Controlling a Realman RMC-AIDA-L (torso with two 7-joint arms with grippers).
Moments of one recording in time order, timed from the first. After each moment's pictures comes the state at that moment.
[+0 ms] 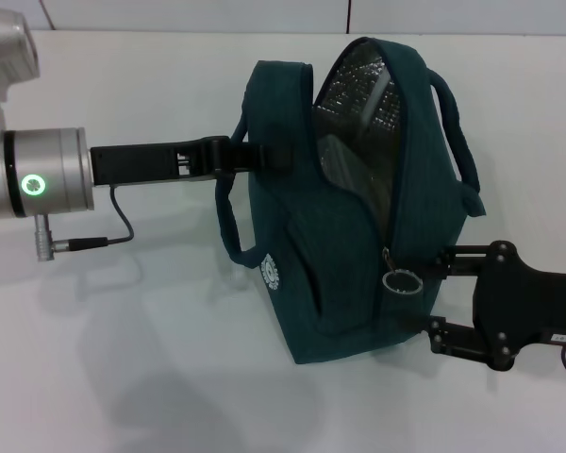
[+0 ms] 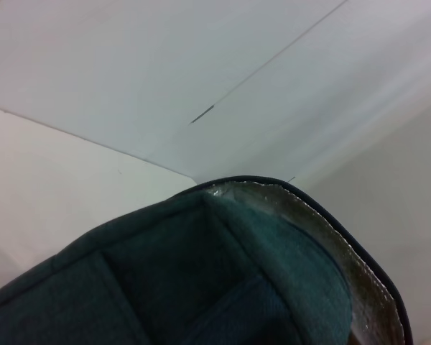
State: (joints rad) left arm -0.51 -2.08 0.87 0.74 1.77 1.60 -2.16; right arm 0.36 2.02 -1.31 -0.63 -1.41 -1.62 0.98
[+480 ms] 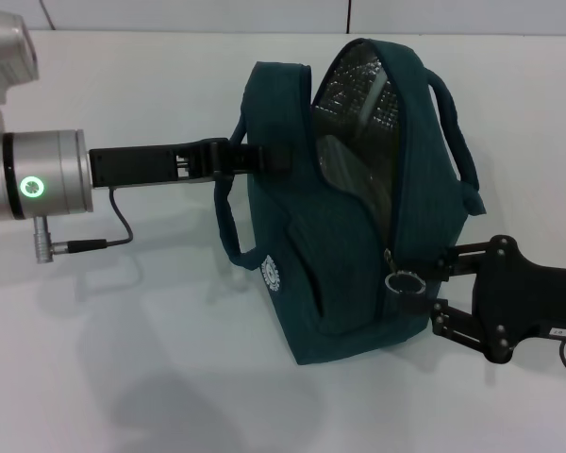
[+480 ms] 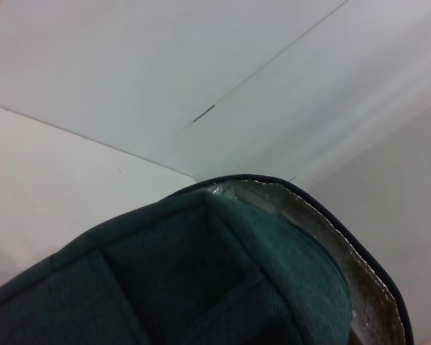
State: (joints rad) left arm -0.51 -2.08 0.87 0.74 1.77 1.60 -2.16; right arm 0.37 2.02 -1.31 -0.62 -1.39 -1.61 0.98
